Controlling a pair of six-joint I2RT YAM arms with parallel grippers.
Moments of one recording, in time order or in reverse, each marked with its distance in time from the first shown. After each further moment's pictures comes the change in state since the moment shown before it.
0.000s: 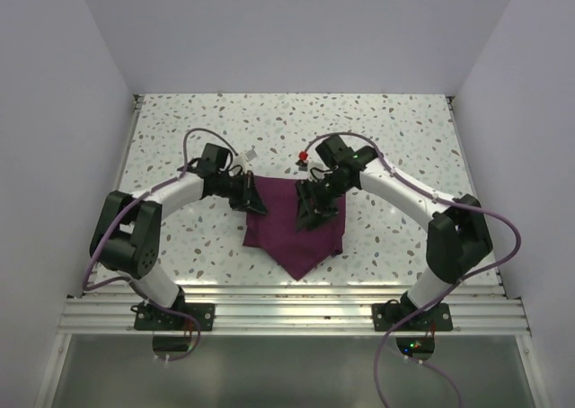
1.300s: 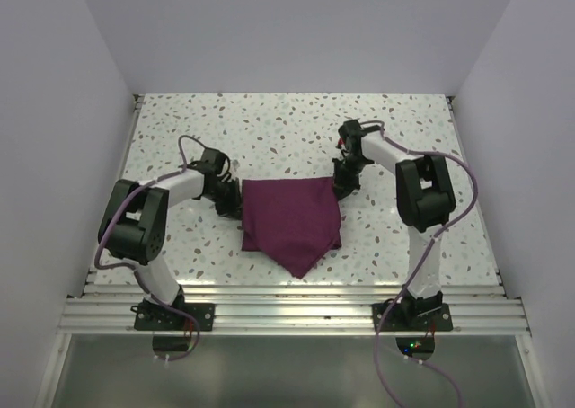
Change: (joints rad) left arm 0.051 0.113 0.023 -0.148 -0.380 -0.037; right arm -0.306 0.428 0.224 -0.048 0.412 0.066
